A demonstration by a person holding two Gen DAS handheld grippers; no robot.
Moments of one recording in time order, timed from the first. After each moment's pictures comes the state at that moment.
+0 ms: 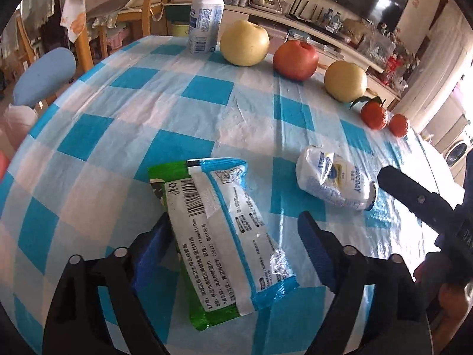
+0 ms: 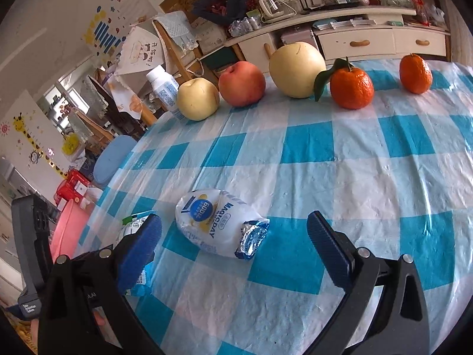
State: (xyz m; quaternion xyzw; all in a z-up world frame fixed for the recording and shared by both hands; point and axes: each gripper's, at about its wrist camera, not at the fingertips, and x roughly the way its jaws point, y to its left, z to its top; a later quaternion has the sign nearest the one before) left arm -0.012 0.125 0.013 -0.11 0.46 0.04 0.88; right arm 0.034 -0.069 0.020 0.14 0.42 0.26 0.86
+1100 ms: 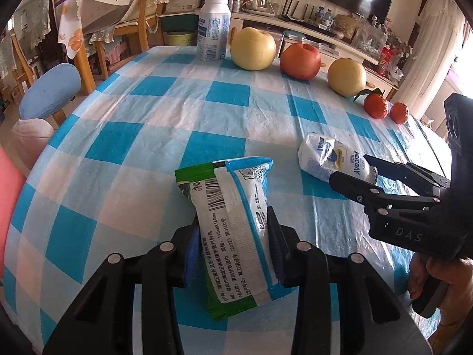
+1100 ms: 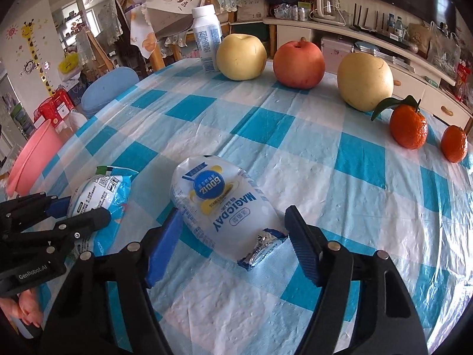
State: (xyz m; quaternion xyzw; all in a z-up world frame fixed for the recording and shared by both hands) left arm -0.040 0.154 0.018 -0.08 0.45 0.03 0.89; right arm 0.029 0.004 0.008 -0.07 0.43 0.29 0.85
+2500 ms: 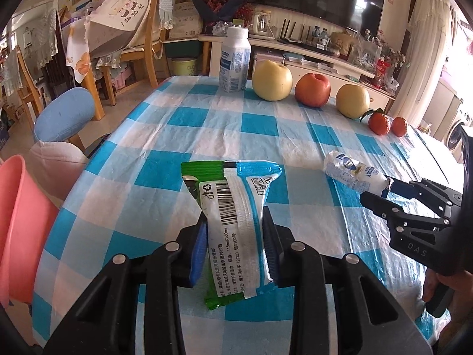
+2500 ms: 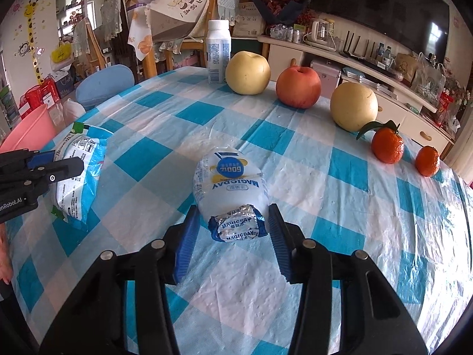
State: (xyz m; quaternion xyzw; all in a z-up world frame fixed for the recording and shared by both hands) left arm -0.064 0.200 0.042 -0.06 0.40 0.03 0.92; right arm -0.016 0.018 0.023 -0.11 0.38 0.24 0.89
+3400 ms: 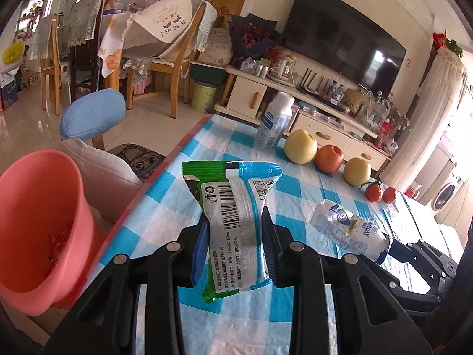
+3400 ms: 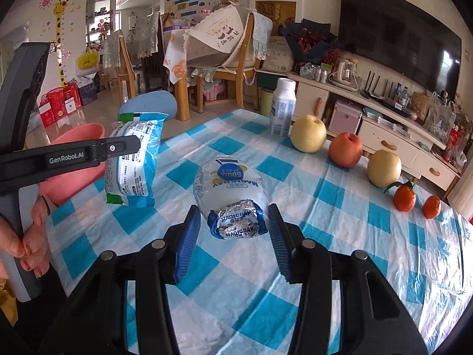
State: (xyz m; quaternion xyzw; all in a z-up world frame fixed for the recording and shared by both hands) left arm -0.104 0.293 0.100 -0.17 0.31 0.06 0.93; right arm -0.092 0.117 0.098 -0.12 0.31 0.30 0.89
